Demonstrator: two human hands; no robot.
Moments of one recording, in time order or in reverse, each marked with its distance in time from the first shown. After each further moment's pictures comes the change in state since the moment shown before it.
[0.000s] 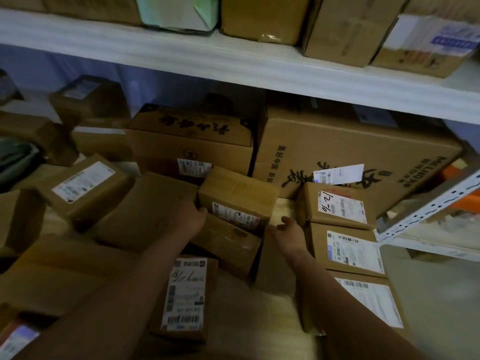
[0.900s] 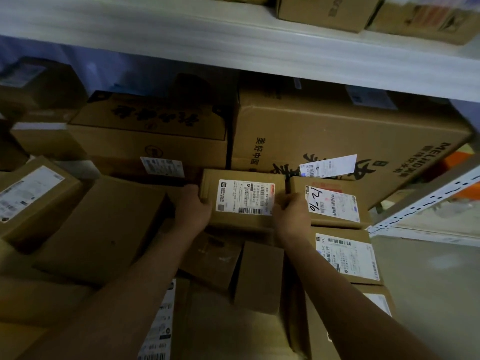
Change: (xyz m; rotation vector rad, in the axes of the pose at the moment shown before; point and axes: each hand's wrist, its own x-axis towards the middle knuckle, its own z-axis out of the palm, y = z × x) left_hand 0.043 0.047 0.070 -0.112 -0.008 0.010; right_hand 0.069 -0.004 -0.028 -0.139 0.326 -0.114
